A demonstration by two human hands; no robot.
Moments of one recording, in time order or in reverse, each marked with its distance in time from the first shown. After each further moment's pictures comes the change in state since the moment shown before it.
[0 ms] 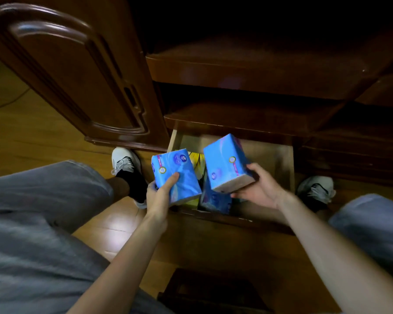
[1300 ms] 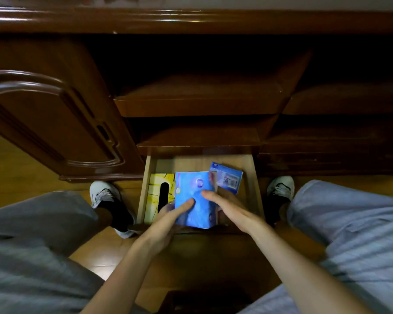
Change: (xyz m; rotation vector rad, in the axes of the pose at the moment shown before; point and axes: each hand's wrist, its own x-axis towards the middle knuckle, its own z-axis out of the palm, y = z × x) left_hand -0.056 0.003 0.028 0.285 -0.675 -0.102; right_hand -0.078 0.031 0.064 -0.516 0.305 -0.337
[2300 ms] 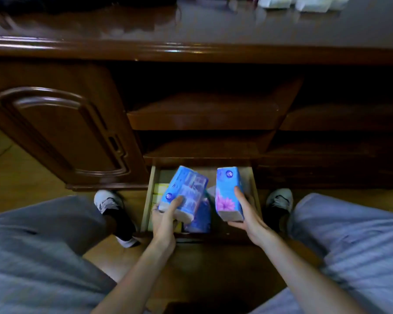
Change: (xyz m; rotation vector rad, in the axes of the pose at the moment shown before) left_hand 0.005 0.001 0.004 -0.215 0.463 0.284; right_hand -0.008 0.014 -0.035 0.260 0.264 0.096
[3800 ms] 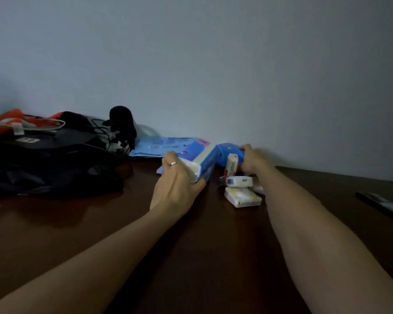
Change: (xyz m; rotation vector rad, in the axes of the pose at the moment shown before) left_hand 0.201 0.398 0.406 0.784 -0.033 1.112; right_hand 0.257 -0.684 -0.016 -1.264 0.533 -0.616
